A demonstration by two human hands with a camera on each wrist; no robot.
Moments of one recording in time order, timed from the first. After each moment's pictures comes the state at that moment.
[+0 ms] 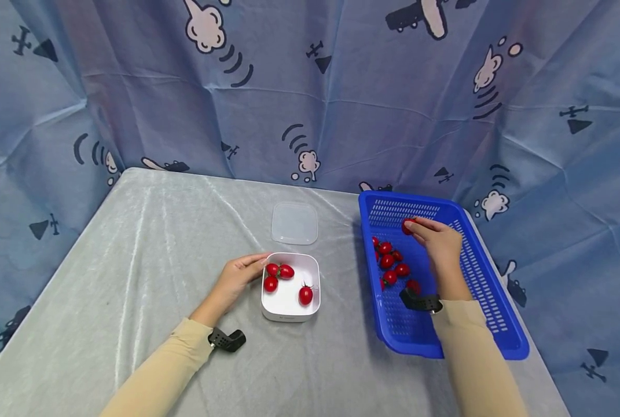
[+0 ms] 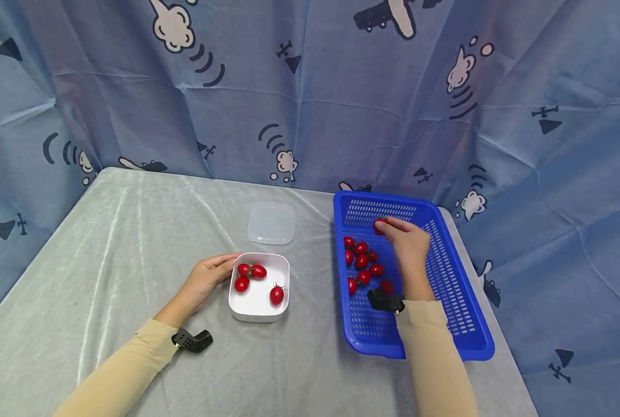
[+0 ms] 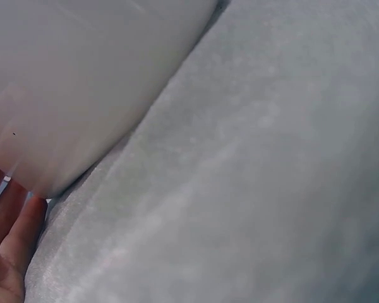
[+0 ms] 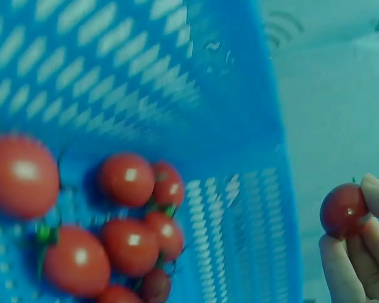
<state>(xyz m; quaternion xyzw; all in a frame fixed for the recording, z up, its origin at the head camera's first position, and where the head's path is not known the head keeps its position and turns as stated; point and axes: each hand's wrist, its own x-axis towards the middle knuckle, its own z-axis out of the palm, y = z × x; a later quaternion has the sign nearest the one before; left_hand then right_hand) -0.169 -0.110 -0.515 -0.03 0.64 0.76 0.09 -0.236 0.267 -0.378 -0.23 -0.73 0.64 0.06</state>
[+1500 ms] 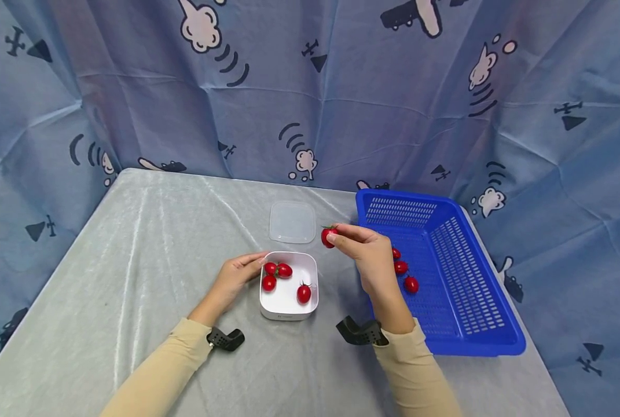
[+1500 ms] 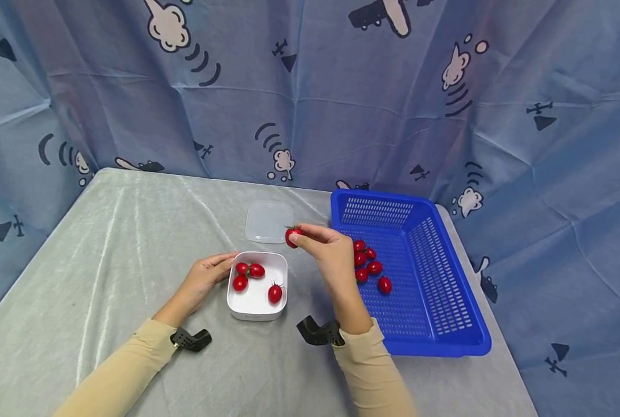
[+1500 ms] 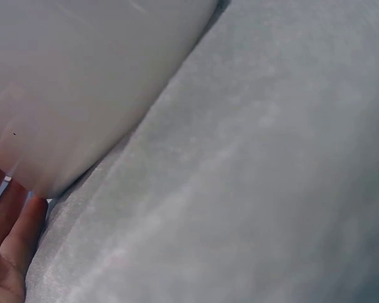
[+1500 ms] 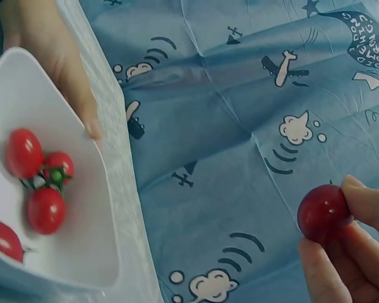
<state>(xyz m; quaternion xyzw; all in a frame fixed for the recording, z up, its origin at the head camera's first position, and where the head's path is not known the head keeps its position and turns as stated) -0.169 -0.110 -0.515 -0.03 0.65 0.76 0.09 -0.170 0.137 -0.360 -0.06 -0.76 0.65 -0.01</state>
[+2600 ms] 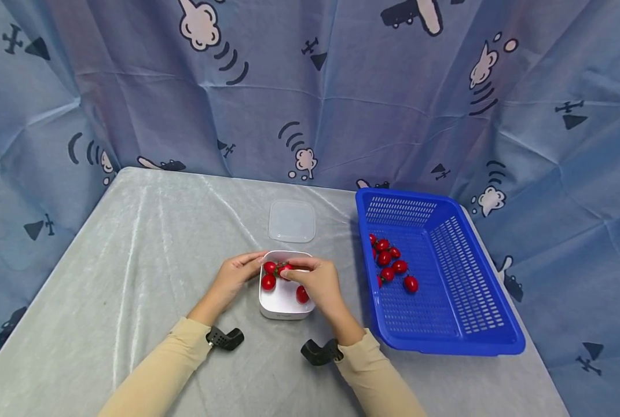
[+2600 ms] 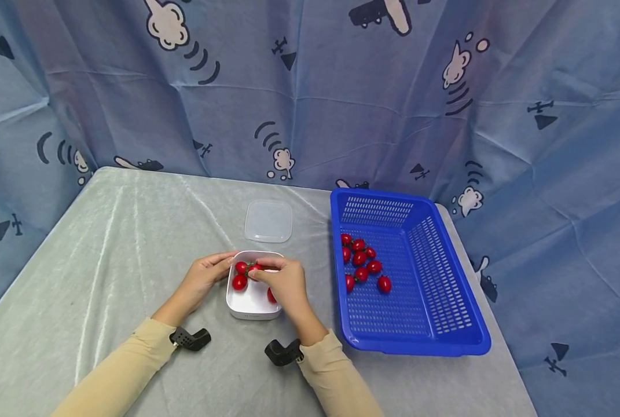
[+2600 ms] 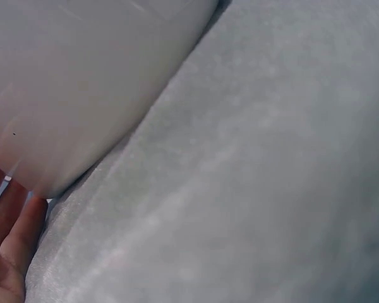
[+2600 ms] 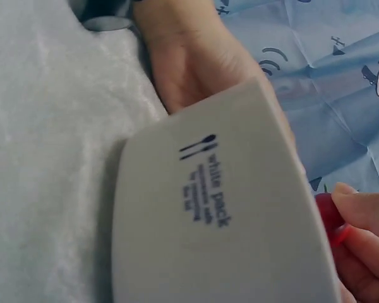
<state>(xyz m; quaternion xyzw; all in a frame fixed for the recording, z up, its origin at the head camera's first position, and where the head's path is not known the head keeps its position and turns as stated) -0.169 -0.111 -0.515 -0.03 0.65 0.75 0.09 -0.158 0.081 -0.440 -0.02 -0.81 0.59 -0.06</state>
